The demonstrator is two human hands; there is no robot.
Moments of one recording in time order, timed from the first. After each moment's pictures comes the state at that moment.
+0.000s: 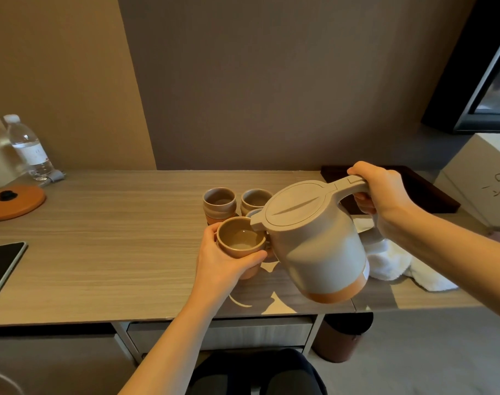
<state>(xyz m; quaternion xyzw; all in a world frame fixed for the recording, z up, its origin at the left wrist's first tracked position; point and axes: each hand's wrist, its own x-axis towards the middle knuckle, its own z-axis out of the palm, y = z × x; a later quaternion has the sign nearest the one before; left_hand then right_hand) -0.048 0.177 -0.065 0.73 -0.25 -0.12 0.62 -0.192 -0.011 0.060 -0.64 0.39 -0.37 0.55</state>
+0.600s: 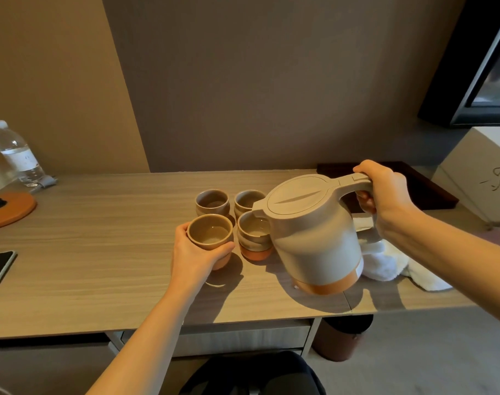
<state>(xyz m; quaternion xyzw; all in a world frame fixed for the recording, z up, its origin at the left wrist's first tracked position) -0.002 0.169 -0.080 0.77 -0.19 -0.07 0.60 -0.195 -0.036 0.048 -0.59 0.42 -0.40 0.56</state>
